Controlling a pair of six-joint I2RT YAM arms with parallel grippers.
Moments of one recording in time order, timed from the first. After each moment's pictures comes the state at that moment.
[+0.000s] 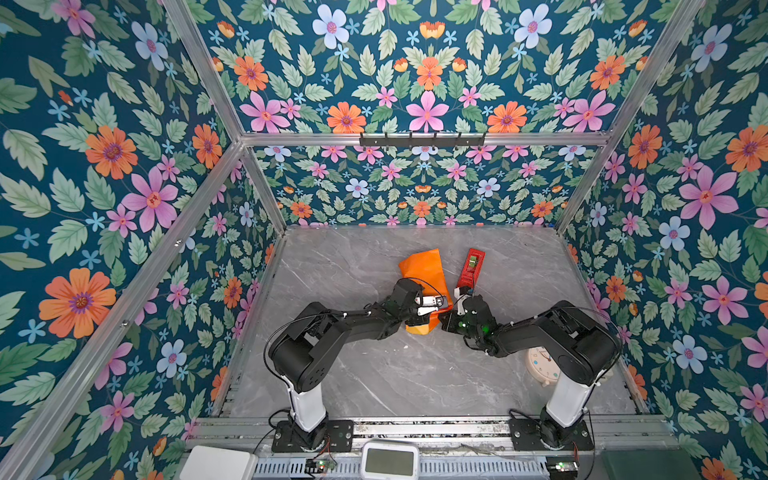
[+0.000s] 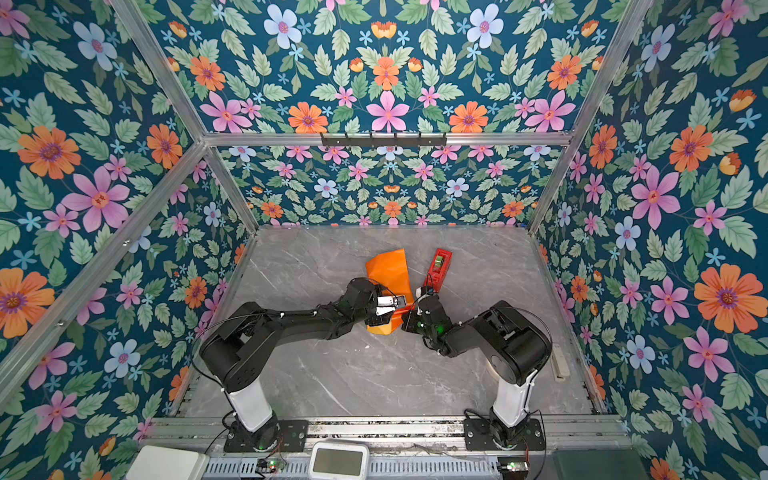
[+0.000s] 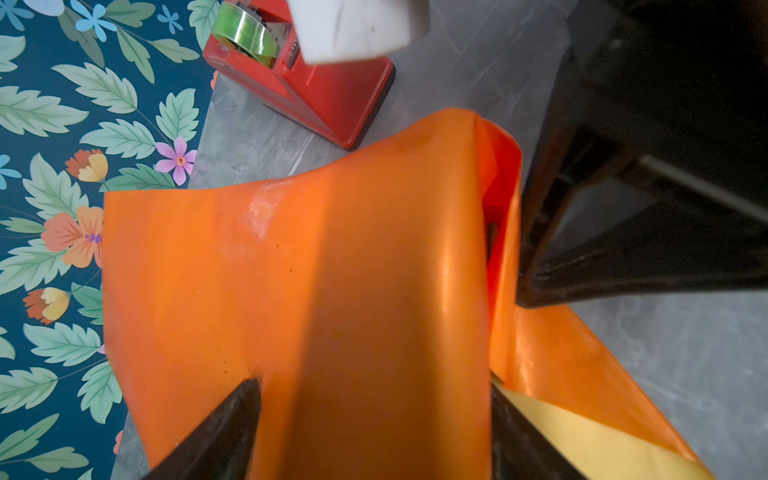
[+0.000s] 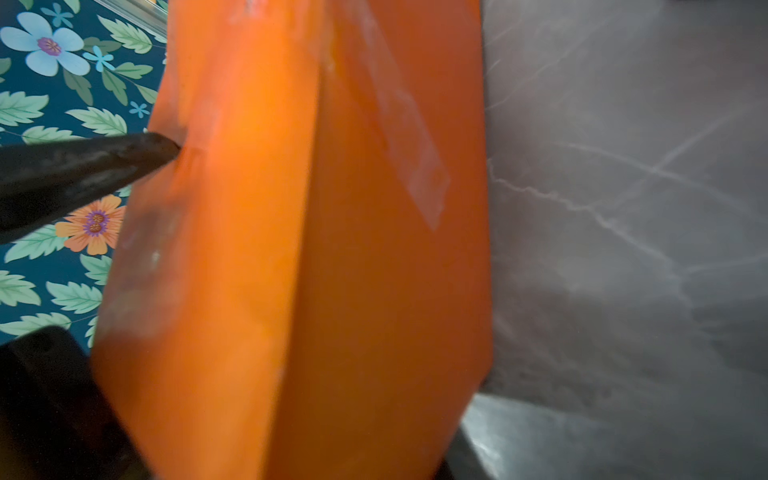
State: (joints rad) left arm -0.75 1.80 0.90 0.25 0.00 0.83; right arm 0.59 1.80 0.59 0.62 -0.16 0.78
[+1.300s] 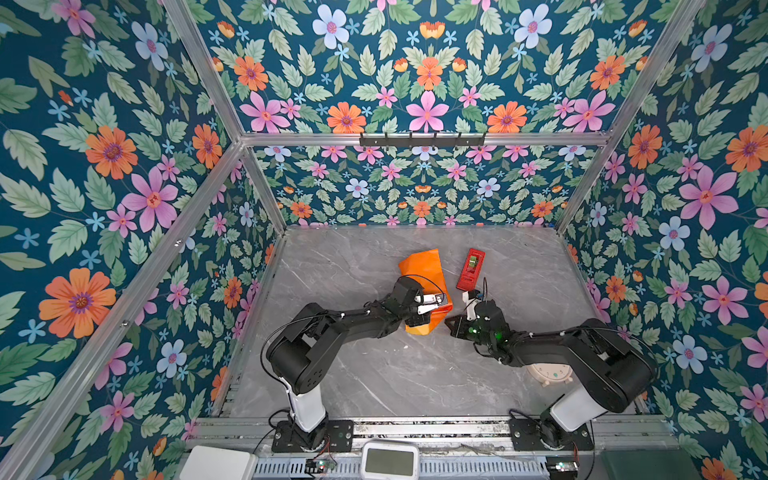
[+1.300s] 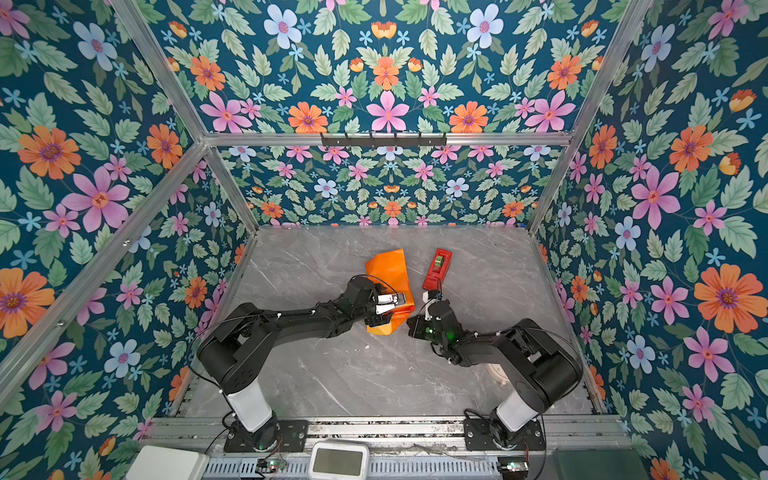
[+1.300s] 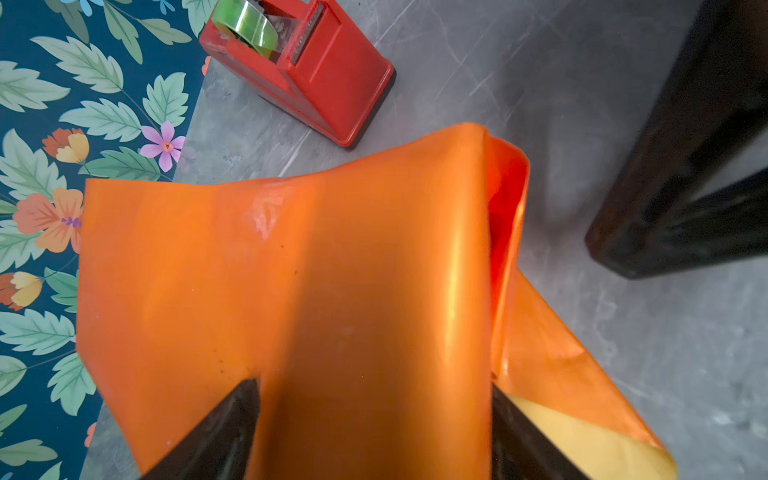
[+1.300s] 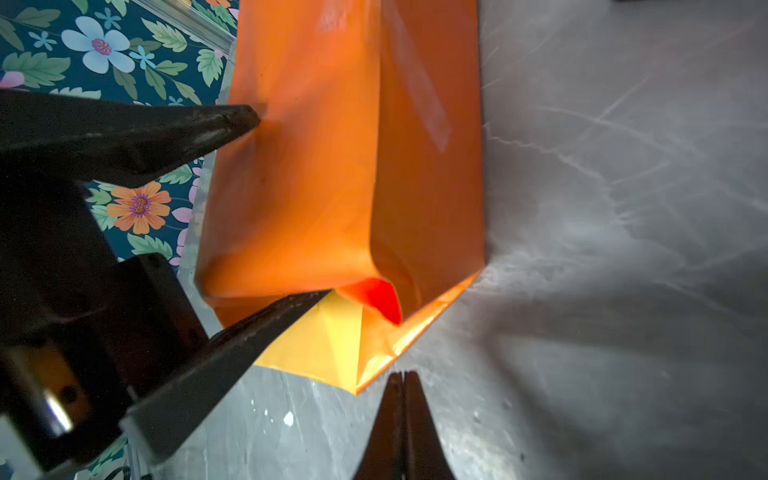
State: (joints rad) left arm -0.74 1.78 0.92 0.19 0.03 0.76; right arm 0.57 1.55 0.45 0.52 -0.21 0.76
